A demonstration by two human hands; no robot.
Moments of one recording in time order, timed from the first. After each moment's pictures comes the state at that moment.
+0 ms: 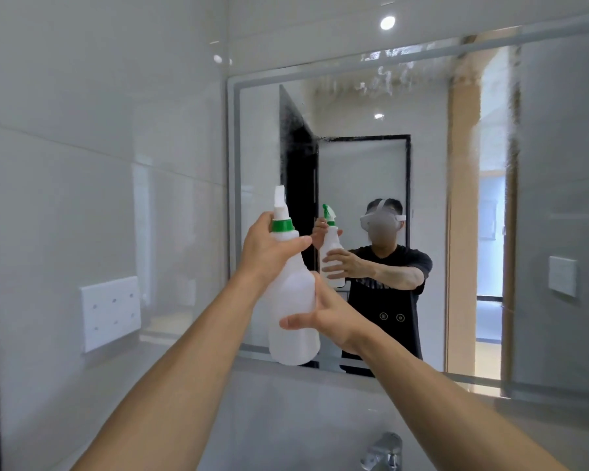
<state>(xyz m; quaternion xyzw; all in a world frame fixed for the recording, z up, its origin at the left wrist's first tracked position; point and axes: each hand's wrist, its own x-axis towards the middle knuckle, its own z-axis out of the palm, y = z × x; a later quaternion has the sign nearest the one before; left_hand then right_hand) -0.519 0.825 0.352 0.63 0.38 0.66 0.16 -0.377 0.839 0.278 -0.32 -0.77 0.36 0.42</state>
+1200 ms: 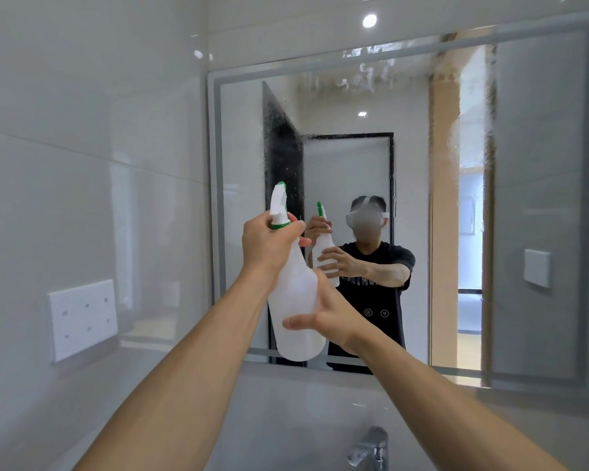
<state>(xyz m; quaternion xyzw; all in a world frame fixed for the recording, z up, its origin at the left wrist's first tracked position) -0.484 0.828 0.359 0.57 0.34 0.71 0.24 -0.356 0.836 0.275 -0.35 -0.76 0.32 0.45</state>
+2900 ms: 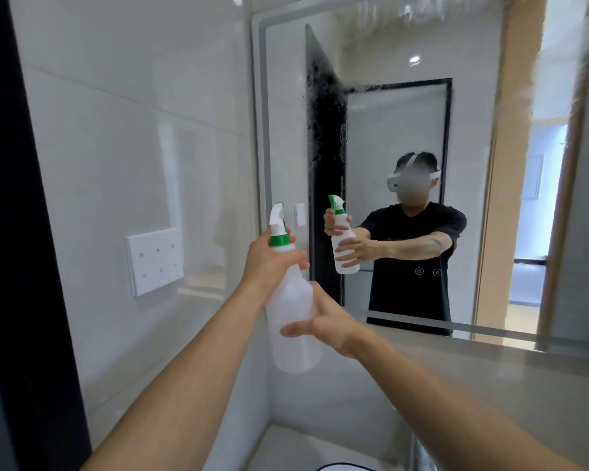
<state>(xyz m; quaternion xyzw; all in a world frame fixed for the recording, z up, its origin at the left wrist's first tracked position) -0.570 0.824 0.267 0.54 0.46 0.64 0.29 -0.438 0.839 0.193 -0.37 -0.74 0.42 0.36</state>
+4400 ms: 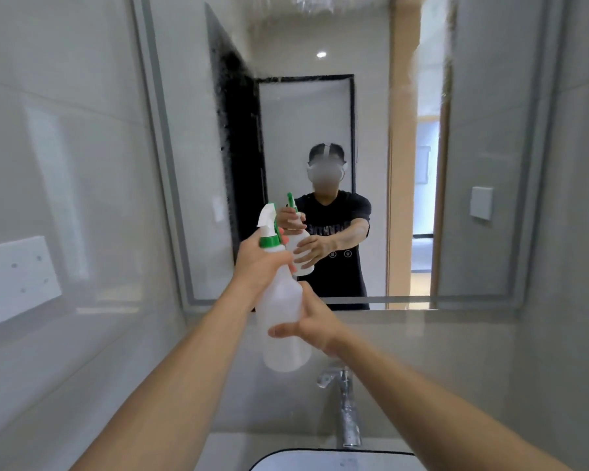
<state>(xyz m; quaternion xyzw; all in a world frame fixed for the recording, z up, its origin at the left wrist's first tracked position) -0.465 0.850 0.250 0.60 0.39 0.58 0.38 -0.343 0.830 0.165 -0.48 -0.67 0.36 0.44</state>
